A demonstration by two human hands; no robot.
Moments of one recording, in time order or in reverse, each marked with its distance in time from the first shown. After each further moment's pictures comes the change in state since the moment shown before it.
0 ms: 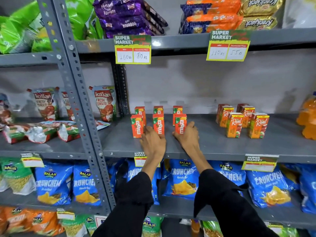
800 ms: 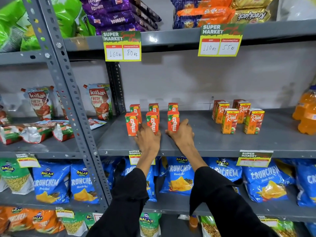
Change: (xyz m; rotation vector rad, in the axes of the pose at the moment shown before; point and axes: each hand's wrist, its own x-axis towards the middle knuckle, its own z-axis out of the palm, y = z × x) left_hand 0.001 0.008 0.000 0.075 -0.032 0.000; right_hand -0.005 0.000 -0.008 0.008 -0.047 -0.027
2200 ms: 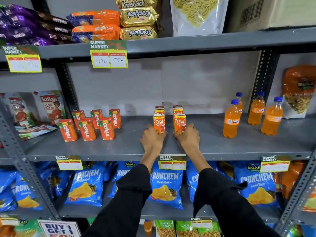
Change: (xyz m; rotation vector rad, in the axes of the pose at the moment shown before) left_hand -0.114 0.252 0.131 -0.072 -0.110 -0.010; right_hand 0.079 0.223 -0.208 -0.061 0.108 0.041
